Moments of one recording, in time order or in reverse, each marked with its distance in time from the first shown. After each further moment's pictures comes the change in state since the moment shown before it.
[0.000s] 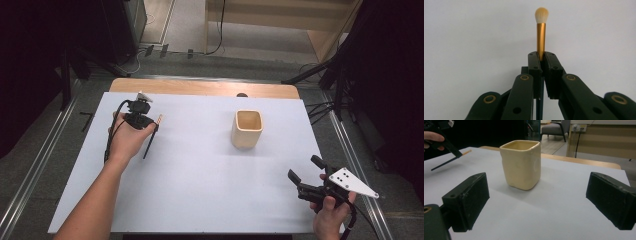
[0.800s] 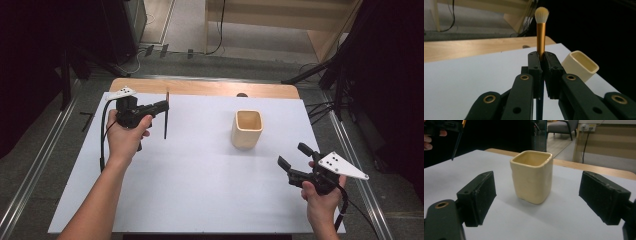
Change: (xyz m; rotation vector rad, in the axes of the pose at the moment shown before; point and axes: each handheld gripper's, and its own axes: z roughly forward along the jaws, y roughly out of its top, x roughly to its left) left arm -0.012 -0.020 -0.051 -0.654 -0.431 0.100; right arm 0.017 0.038 0.027 0.019 0.064 -0.011
